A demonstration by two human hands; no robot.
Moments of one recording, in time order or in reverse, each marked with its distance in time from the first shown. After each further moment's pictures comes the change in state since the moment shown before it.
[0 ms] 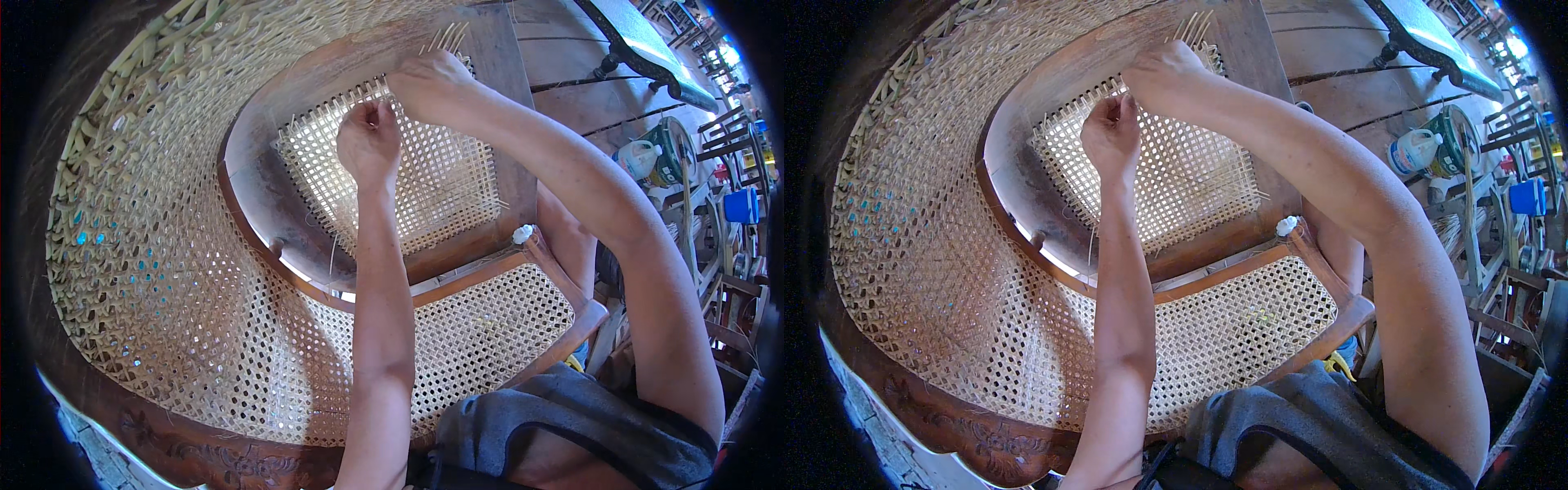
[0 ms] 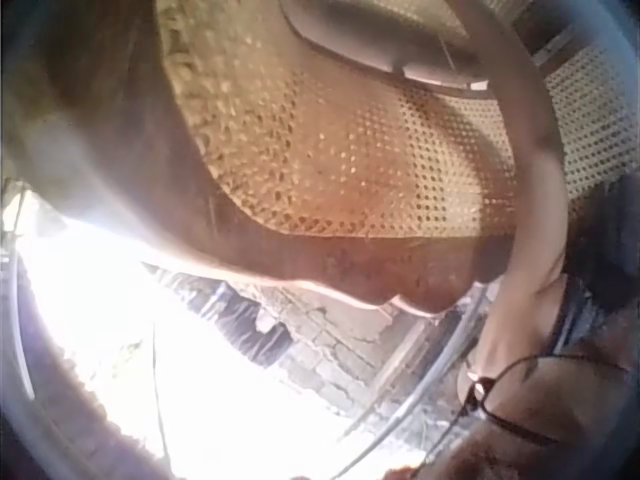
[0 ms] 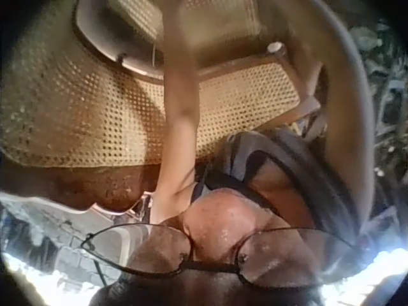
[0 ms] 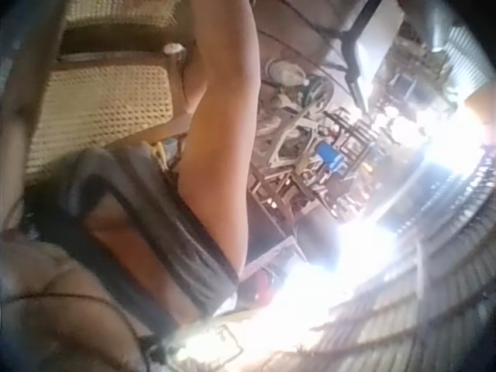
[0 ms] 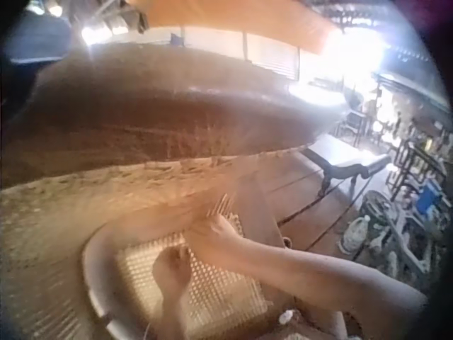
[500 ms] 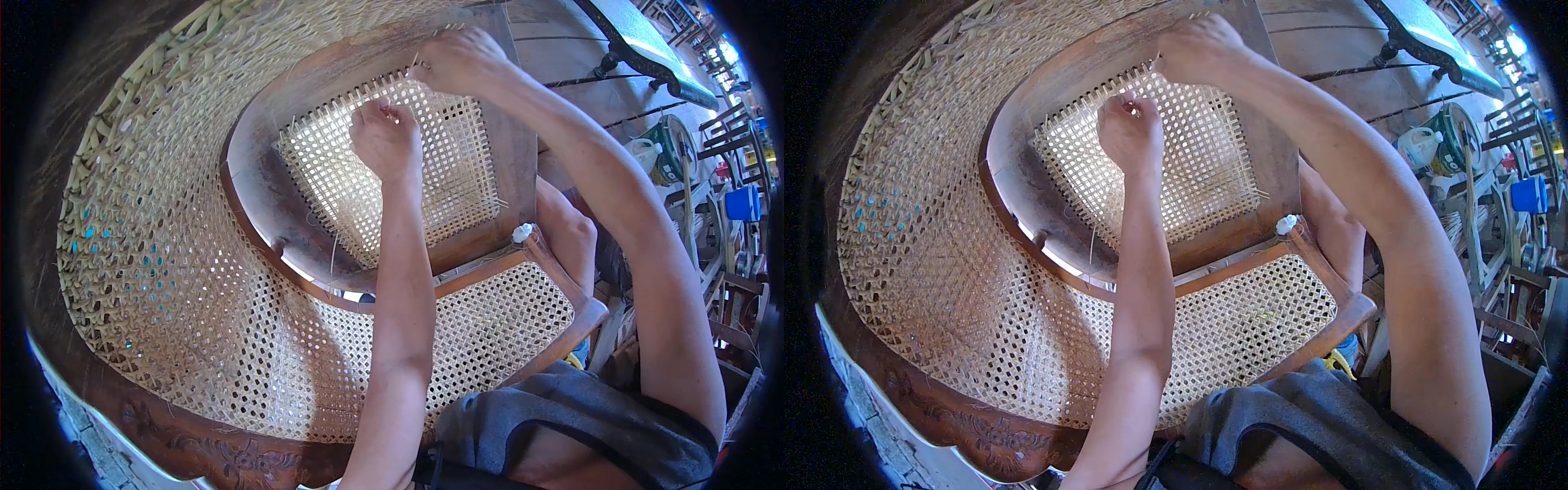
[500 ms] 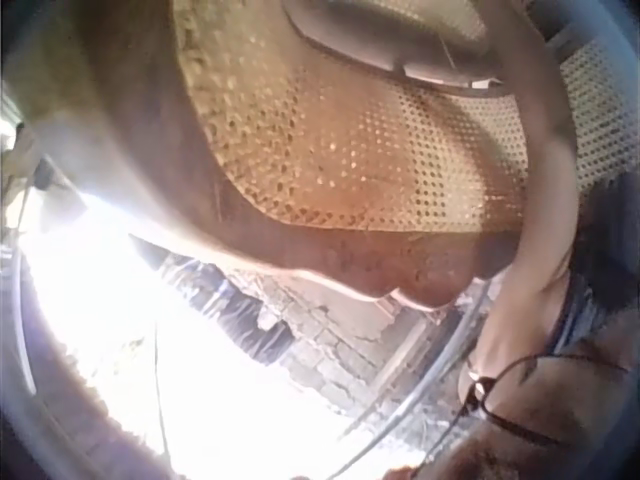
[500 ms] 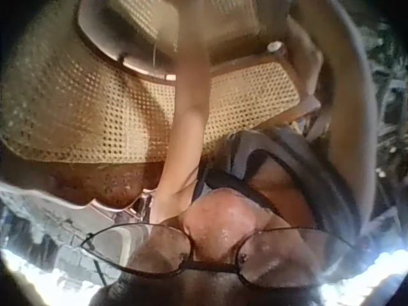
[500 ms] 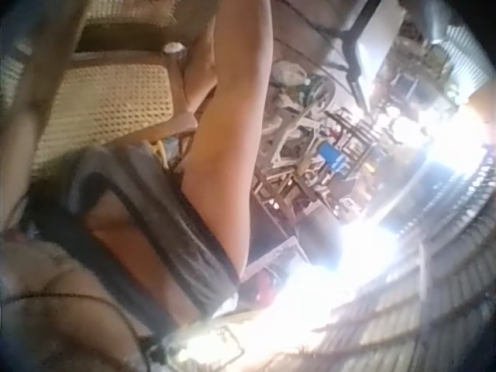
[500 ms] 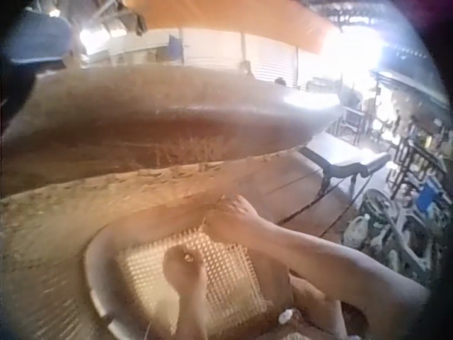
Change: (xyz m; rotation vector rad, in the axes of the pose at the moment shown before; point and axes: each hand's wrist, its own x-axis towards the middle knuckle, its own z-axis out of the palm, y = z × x) left_hand -0.010 0.022 0.024 0.211 0.166 0.088; right_hand -0.004 0.043 -0.006 0.008 -0.063 0.250
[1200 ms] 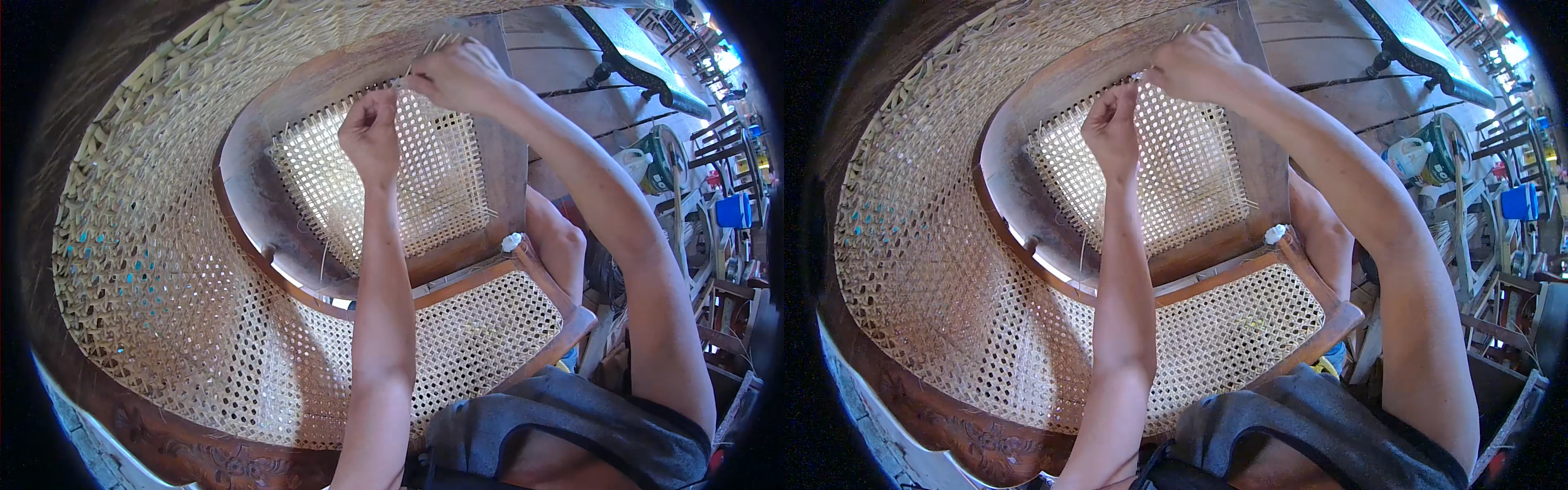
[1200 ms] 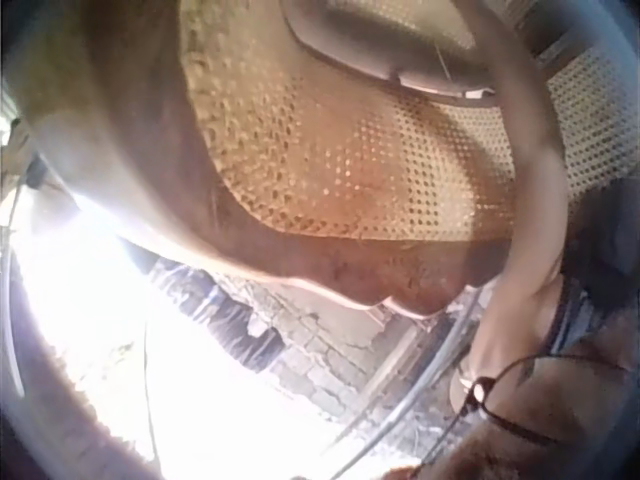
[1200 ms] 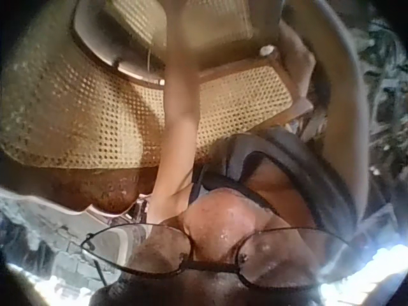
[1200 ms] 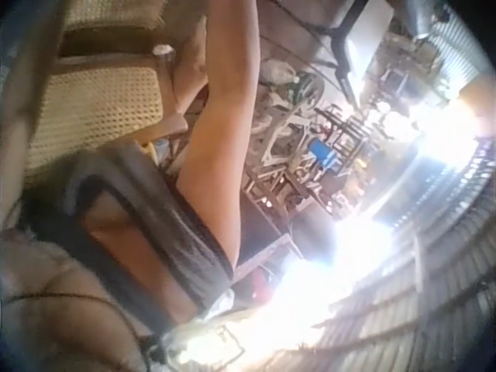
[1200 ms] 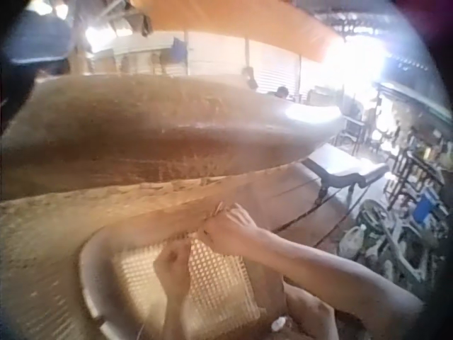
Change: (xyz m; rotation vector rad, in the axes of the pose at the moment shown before) left_hand 0.012 0.002 0.000 -1.067 -0.149 -0.143; right_hand -0.013 0.006 0.000 0.076 0.216 -0.102
